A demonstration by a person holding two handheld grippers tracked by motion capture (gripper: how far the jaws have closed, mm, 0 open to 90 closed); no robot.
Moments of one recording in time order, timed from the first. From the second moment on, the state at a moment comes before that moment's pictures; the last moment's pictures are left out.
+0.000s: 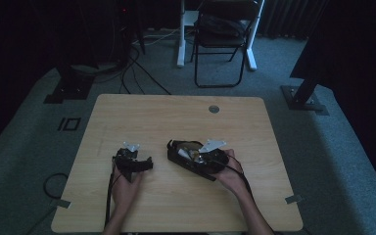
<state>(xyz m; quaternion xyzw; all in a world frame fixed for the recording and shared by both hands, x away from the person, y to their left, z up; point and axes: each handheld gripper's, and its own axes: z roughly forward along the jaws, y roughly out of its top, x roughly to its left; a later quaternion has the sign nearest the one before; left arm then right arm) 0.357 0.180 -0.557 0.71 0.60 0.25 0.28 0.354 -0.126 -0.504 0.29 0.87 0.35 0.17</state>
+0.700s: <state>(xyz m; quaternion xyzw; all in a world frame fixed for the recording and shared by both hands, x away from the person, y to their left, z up) 0.357 0.180 -0.557 0.71 0.60 0.25 0.28 0.336 -0.138 -0.474 0.29 0.84 0.42 0.19</state>
